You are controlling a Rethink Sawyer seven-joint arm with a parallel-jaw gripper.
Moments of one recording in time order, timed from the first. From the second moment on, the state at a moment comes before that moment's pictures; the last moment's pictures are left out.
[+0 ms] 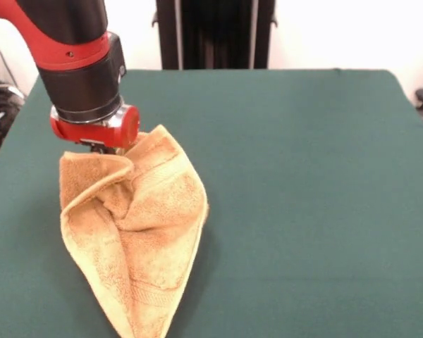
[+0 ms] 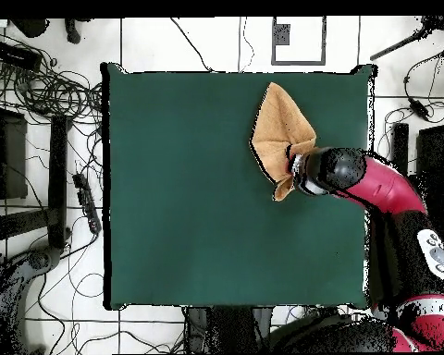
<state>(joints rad) -0.55 -0.42 0.15 1.36 -0.11 0.69 1.66</state>
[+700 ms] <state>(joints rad) -0.56 -0.43 0.22 1.38 -0.11 0.73 1.66</state>
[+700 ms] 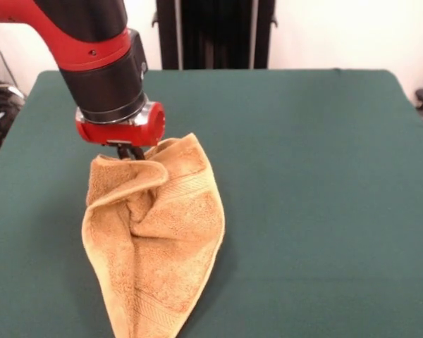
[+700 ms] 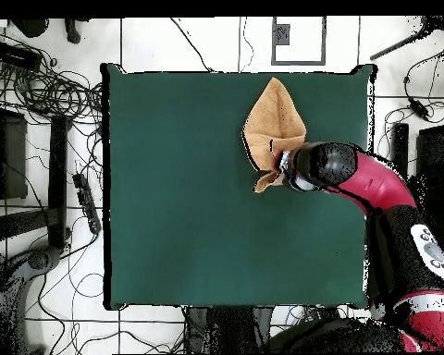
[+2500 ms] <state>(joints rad) -0.59 -0.44 0.32 1.44 -0.10 0.92 1.66</state>
